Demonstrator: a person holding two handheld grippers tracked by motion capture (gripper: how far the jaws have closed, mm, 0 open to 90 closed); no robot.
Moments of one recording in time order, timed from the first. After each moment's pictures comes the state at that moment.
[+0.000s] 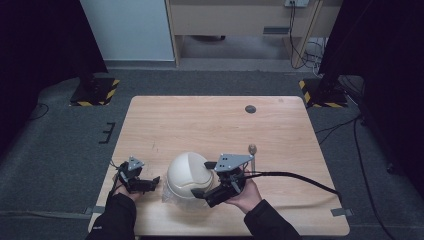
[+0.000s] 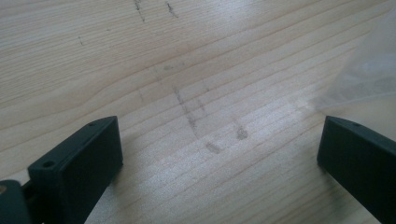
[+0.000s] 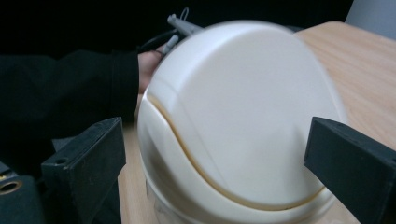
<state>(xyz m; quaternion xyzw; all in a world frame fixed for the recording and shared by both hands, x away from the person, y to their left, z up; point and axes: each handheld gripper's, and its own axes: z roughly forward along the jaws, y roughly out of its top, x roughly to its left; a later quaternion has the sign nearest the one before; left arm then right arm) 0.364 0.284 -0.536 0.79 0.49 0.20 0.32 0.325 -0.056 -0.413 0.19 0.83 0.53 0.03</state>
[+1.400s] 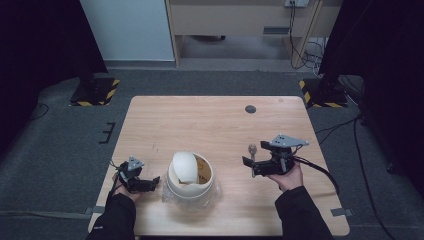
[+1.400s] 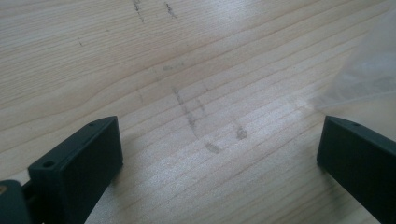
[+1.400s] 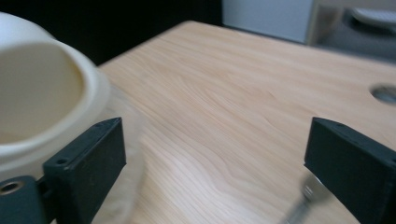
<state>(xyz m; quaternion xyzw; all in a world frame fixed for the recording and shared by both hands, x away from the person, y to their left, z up) 0.364 0.285 -0.536 0.79 0.49 0.20 0.32 0.383 -0.190 -0.428 0.38 0.76 0.50 0.14</state>
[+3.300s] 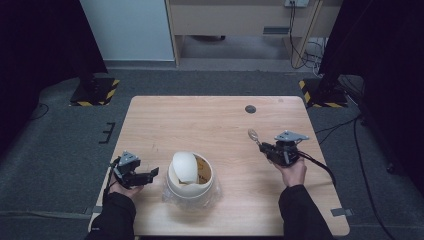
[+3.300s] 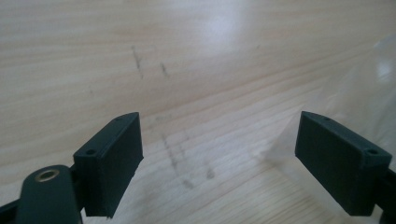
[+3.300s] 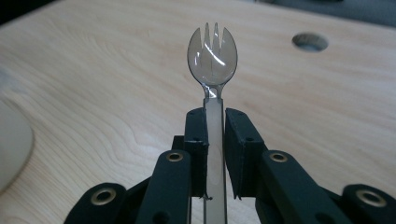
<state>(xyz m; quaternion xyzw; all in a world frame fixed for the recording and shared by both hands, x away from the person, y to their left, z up) 0.359 0.285 -0.496 0.74 0.50 0.19 0.41 0.422 -0.222 -0.460 0.42 0.77 0.44 0.18</state>
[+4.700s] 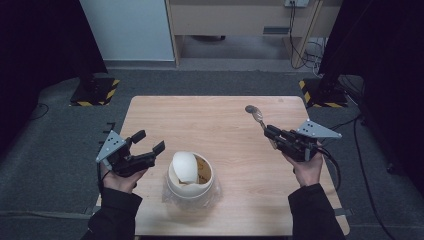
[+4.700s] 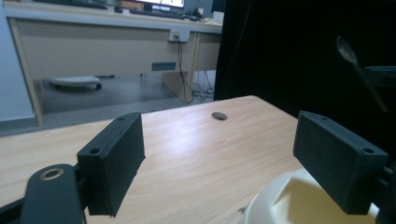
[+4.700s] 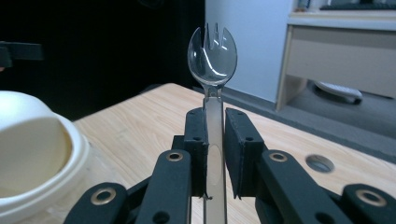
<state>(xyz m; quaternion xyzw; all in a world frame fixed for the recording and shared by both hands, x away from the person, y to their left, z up) 0.333 0.246 -0.372 0.65 0.40 0.25 0.60 0.382 -0.225 -0.368 0.32 0.71 0.59 0.22</state>
